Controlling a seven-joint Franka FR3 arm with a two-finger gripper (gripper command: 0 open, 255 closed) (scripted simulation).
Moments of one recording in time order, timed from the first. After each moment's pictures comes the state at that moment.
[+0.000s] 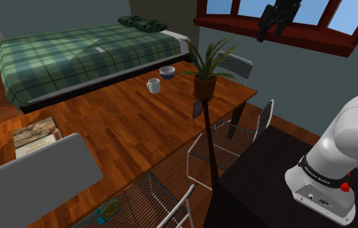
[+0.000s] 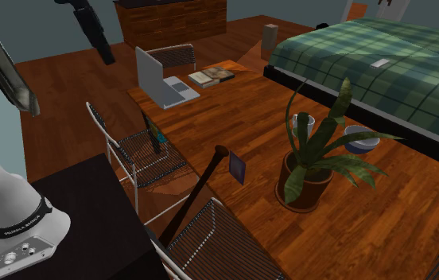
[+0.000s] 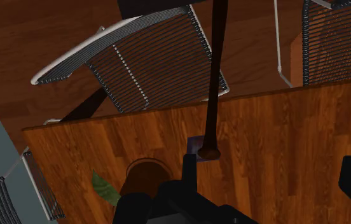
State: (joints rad) arm 0.01 -0.79 -0.07 -2.28 -0.09 1.66 0.14
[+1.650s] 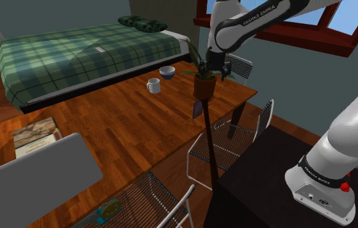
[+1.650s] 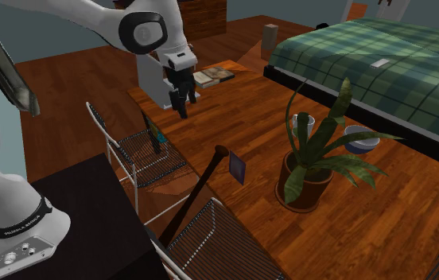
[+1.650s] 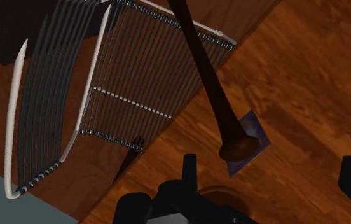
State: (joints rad) arm -0.15 -0.07 0.13 -2.25 -0.14 2.26 0.95
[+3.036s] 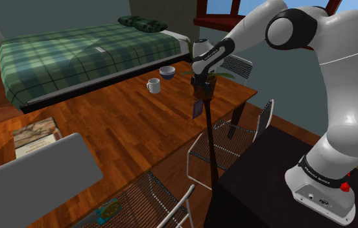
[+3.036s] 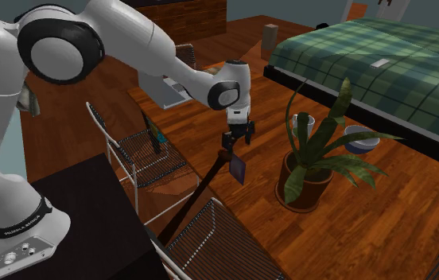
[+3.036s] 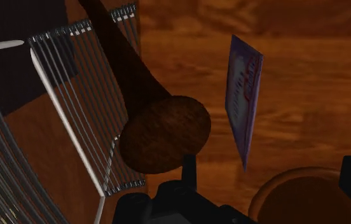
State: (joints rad) arm -0.16 0.70 0.00 -1.62 -0.18 2.33 1.51
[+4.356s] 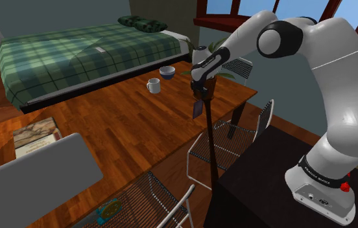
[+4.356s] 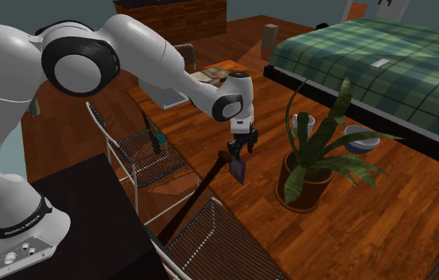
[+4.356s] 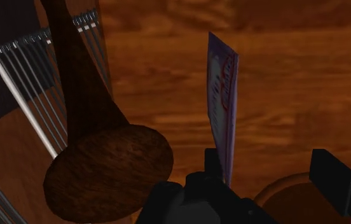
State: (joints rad) arm -0.16 0.80 -0.02 -1.56 -0.17 2.42 1.55
